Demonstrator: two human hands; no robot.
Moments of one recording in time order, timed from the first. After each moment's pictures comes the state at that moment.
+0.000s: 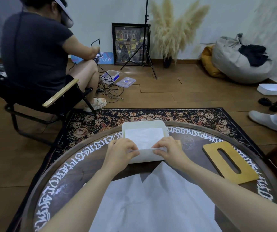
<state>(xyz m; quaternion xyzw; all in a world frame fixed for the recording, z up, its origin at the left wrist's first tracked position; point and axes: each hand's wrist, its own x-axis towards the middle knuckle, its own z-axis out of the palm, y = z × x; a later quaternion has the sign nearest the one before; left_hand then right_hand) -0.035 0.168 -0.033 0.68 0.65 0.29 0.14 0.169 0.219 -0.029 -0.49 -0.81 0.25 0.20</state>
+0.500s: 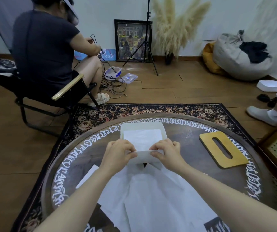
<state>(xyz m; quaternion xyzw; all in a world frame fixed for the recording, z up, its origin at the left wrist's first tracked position) -0.037 0.100 -0.027 0.70 0.66 0.25 0.15 0.163 0.148 -0.030 -0.50 -0.81 0.24 0.19</state>
